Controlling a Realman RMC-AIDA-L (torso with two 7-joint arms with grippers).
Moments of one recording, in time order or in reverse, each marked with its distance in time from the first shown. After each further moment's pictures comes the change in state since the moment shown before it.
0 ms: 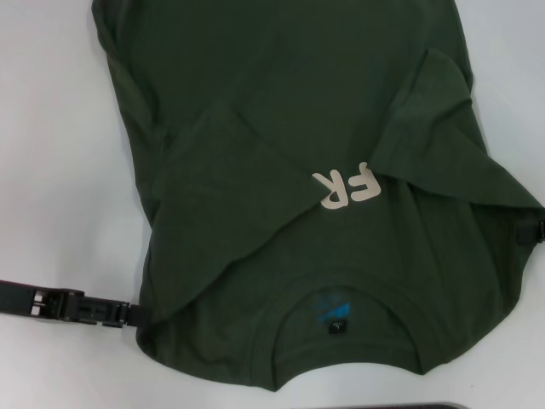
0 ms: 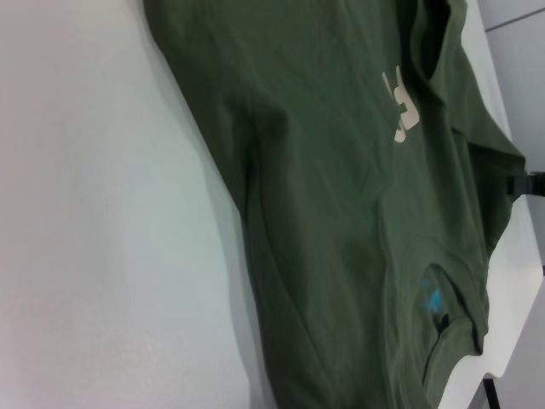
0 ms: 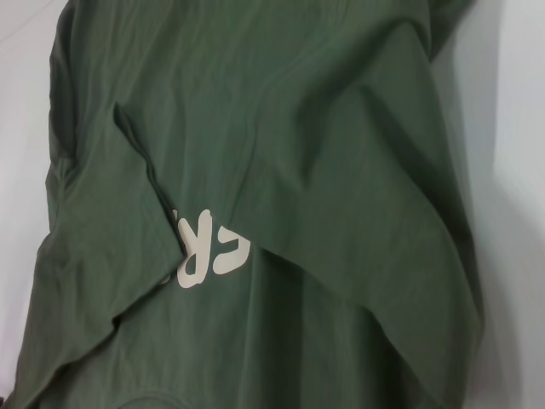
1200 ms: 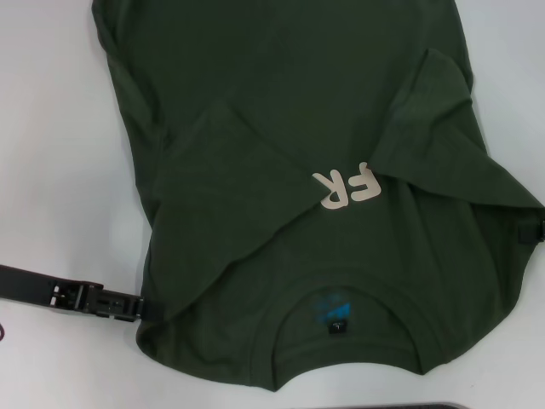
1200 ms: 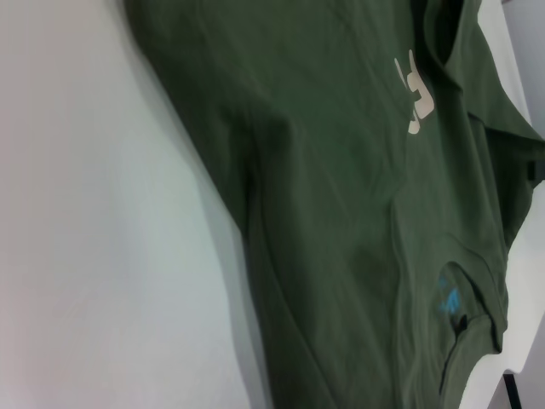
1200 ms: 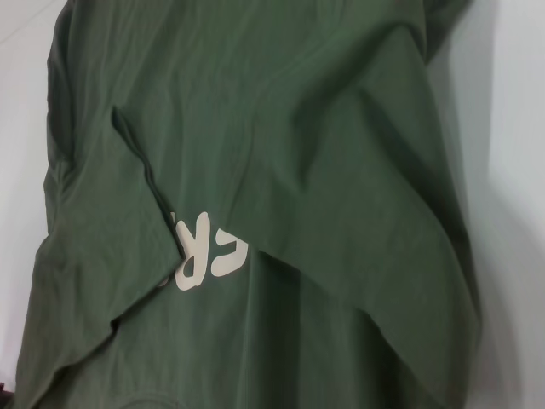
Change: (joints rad) left arm -0.058 -0.006 0.025 -0.045 0.030 -0.055 -0.010; right arm 0.001 -0.003 0.000 0.000 0.000 0.000 0.006
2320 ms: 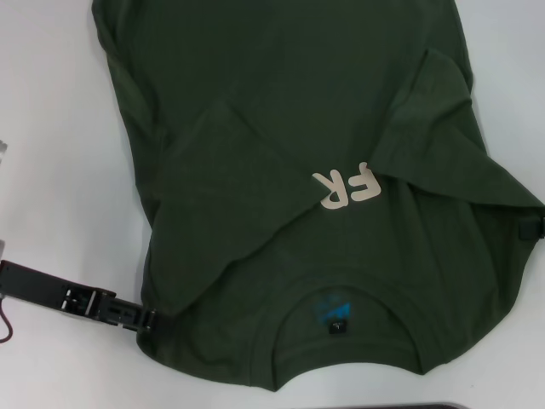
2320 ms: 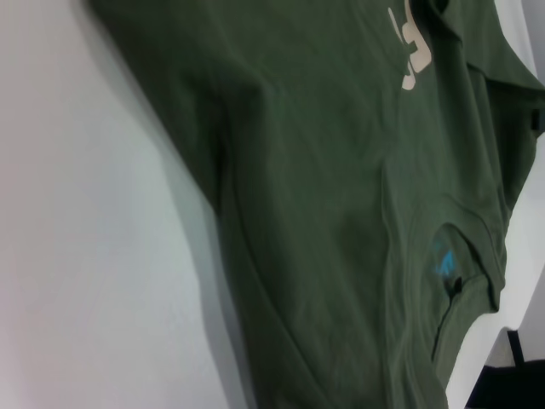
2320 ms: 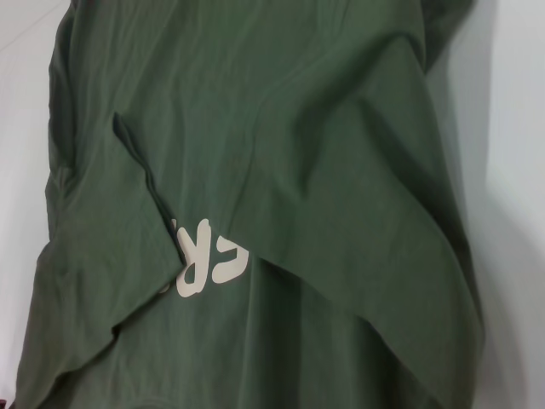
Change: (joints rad) left arm -0.052 -0.013 0.019 -0.005 0.060 0.023 -0.015; right arm 0.004 -0.002 0.007 0.000 0.000 0.000 0.001
